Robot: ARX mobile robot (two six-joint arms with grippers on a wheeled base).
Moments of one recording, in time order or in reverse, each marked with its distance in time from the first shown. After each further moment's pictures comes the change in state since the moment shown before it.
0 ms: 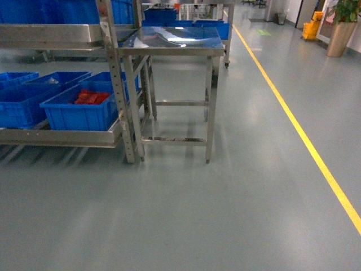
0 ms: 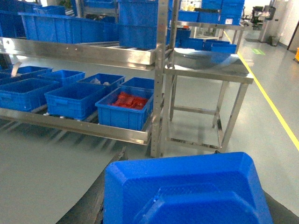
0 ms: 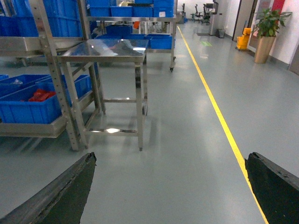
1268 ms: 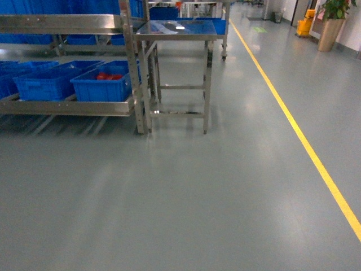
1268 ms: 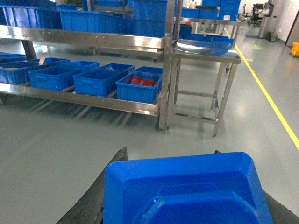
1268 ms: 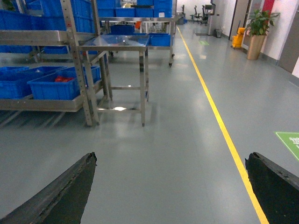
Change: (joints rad) left arm 0.000 0.001 0.000 -0.002 -0.001 0.000; right arm 0.000 0.000 0.000 -0.002 0.000 0.000
